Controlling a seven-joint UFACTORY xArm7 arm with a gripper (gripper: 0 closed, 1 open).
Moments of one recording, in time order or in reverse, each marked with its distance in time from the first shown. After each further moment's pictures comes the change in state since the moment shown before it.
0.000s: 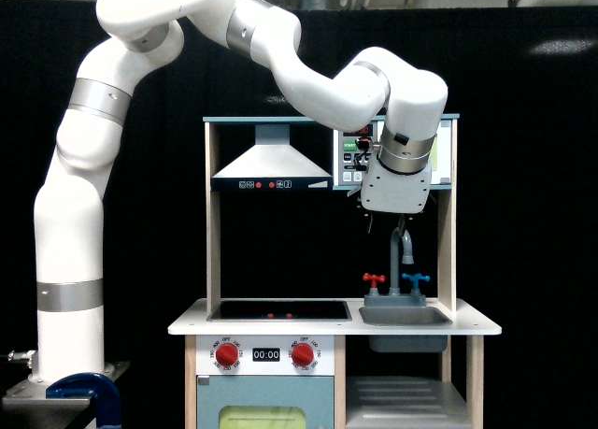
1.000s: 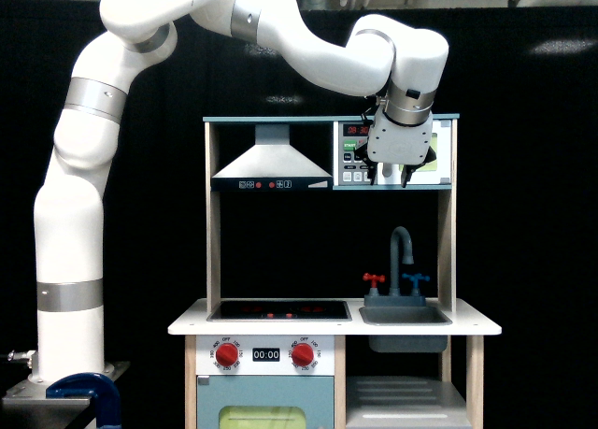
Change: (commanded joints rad) arm 0.018 -0.060 0.199 0.175 -0.018 -0.043 0.314
